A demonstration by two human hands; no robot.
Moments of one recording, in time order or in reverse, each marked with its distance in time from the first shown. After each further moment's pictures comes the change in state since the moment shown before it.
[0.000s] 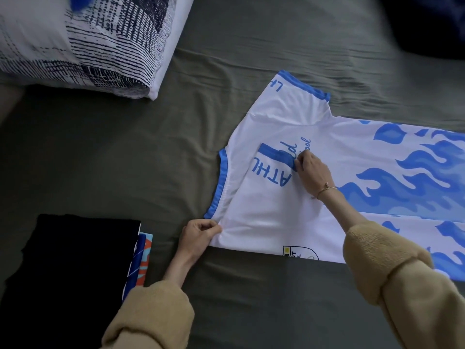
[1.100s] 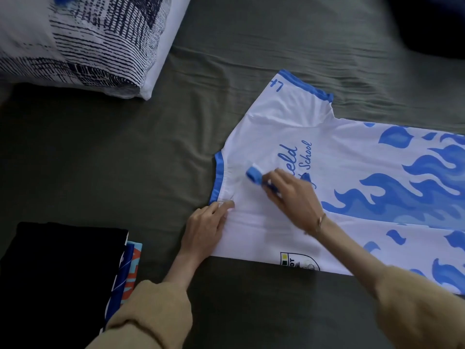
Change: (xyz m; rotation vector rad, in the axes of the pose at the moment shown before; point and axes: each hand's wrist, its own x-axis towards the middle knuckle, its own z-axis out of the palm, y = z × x) left_hand 0.037 0.005 0.021 0.774 0.232 0.815; right_hand -0.051 -0.036 0.006 -0.009 0.280 -0.729
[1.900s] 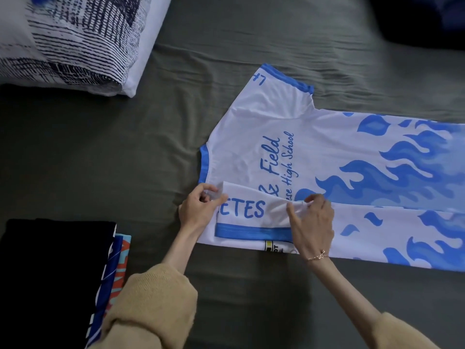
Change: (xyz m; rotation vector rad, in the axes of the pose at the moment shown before) left_hand 0.028 0.038 -0.014 -0.625 -0.051 -0.775; right_hand -0.083 -0.018 -0.013 0.019 0.052 1.089
